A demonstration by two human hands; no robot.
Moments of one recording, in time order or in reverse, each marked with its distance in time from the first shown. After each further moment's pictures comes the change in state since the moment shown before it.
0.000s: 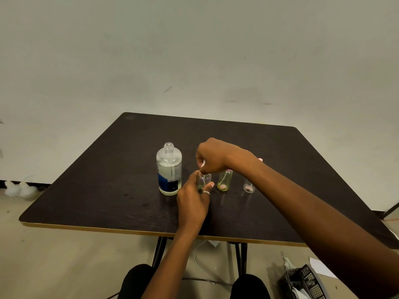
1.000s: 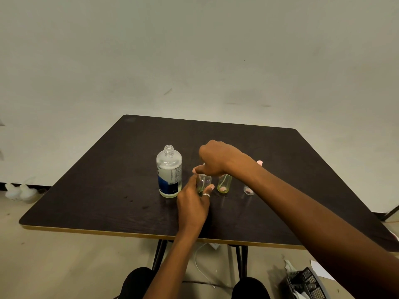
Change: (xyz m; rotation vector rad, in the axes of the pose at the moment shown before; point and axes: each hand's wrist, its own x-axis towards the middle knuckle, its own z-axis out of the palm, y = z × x) left_hand 0.001 0.002 -0.001 0.004 -0.002 0.010; right_hand 0.000 0.001 0.007 -0.061 0.073 0.090
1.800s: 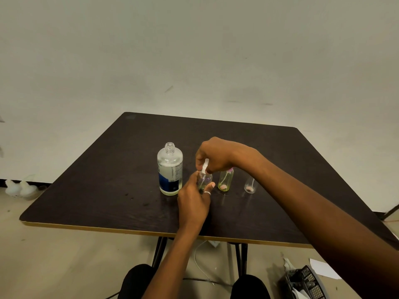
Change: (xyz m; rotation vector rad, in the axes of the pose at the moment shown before) left_hand -0.001 0.001 -0.002 -0.028 -0.014 -0.009; right_hand -0.003 0.006 -0.014 0.116 -0.151 -0.171
